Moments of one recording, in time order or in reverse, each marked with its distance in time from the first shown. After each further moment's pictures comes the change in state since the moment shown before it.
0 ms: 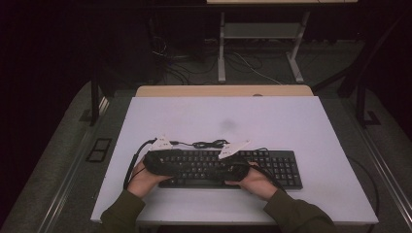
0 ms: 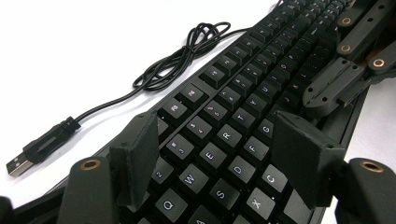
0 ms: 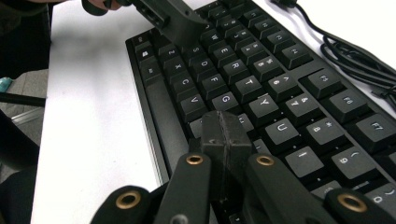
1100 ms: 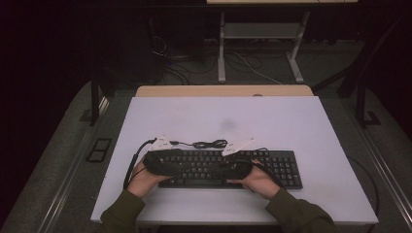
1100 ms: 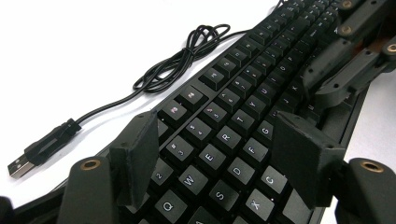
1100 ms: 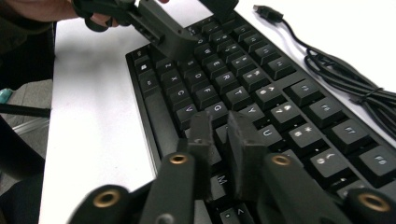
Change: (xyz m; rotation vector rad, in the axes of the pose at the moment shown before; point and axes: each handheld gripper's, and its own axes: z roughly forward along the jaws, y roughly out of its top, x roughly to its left) left arm 0.000 0.001 -0.001 -0.002 0.003 0.003; right arm -0.003 0.003 -0.011 -0.040 -0.009 0.015
